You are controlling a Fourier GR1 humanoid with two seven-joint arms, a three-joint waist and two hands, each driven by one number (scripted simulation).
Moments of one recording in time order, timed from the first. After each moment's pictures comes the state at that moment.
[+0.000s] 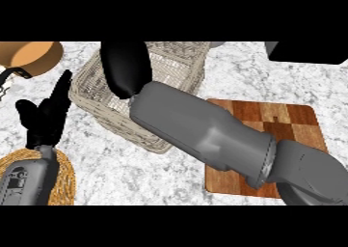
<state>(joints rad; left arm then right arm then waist) -0.26 0.19 0.12 -1.42 -0.05 0.04 0.14 -1.53 0.00 1.25 -0.64 0.24 -0.63 0.79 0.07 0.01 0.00</state>
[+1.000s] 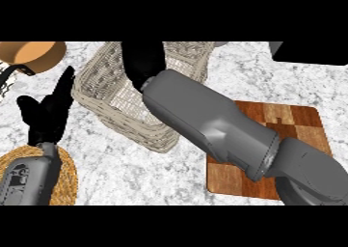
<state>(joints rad) -0.28 0.18 0.11 -1.44 -0.05 0.05 0.17 -1.52 0.00 1.20 -0.51 0.16 -0.35 0.70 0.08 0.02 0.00</state>
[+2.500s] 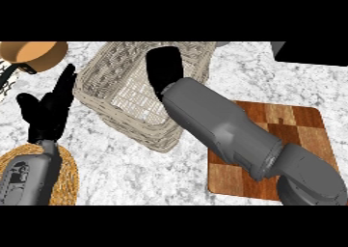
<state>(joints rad) -0.30 0.18 0.11 -1.43 -0.05 0.04 0.16 -1.41 0.00 1.20 -0.43 0.17 -0.26 0.63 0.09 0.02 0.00</state>
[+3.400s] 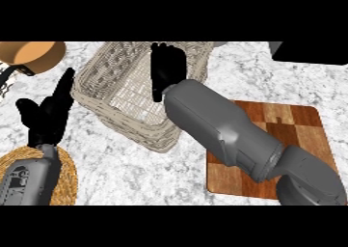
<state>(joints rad) -0.27 0.17 0.11 -1.44 -0.05 0.03 0.15 -1.37 0.00 1.08 -0.46 0.11 -0.43 0.70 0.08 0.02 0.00</state>
